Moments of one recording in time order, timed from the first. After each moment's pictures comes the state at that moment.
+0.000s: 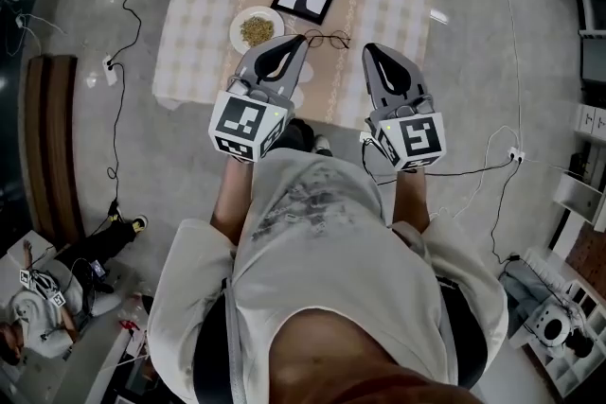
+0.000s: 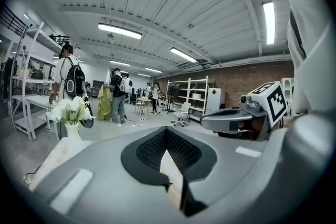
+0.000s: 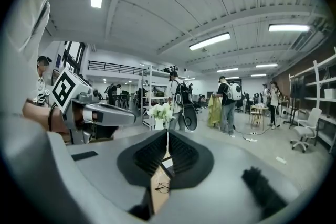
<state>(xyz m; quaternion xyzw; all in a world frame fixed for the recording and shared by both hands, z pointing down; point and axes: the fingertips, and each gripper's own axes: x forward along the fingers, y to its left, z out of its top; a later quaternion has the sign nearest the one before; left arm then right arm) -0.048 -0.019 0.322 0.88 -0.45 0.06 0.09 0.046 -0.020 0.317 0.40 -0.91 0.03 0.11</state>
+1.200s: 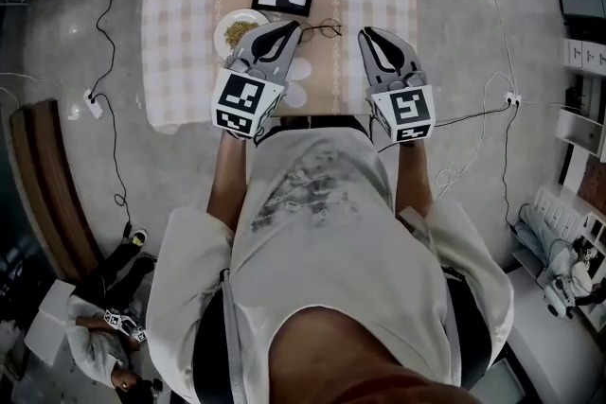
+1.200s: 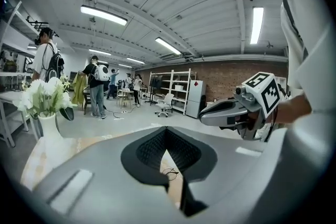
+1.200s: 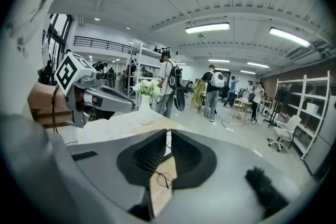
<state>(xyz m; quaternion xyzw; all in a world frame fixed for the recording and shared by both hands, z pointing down) -0.055 -0.068 0.391 0.93 -0.34 0.11 0.10 0.046 -0.052 0.388 0.46 -0.86 0.04 0.22</state>
